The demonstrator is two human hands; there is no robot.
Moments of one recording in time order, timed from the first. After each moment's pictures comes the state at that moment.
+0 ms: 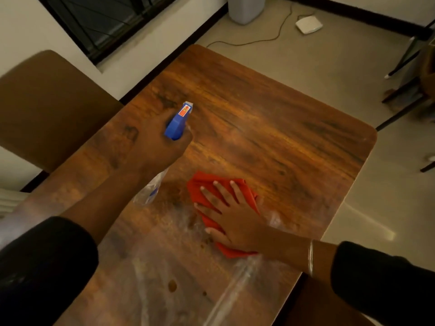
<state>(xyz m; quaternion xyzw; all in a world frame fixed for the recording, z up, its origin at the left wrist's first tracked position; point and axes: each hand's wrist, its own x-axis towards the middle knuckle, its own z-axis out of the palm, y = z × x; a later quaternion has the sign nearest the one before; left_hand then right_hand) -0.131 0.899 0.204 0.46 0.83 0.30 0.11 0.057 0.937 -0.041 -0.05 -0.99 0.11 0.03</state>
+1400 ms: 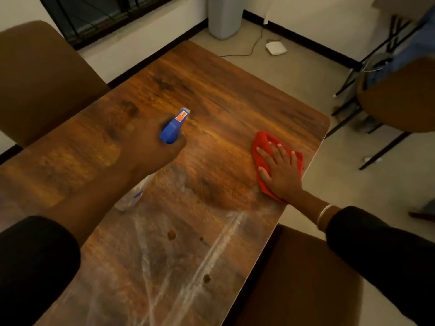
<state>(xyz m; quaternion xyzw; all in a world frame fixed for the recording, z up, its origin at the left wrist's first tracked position) -0.114 0.776 0.172 0.51 0.76 0.39 0.09 0.161 0.988 0.005 -0.39 -0.92 0.08 -0.03</state>
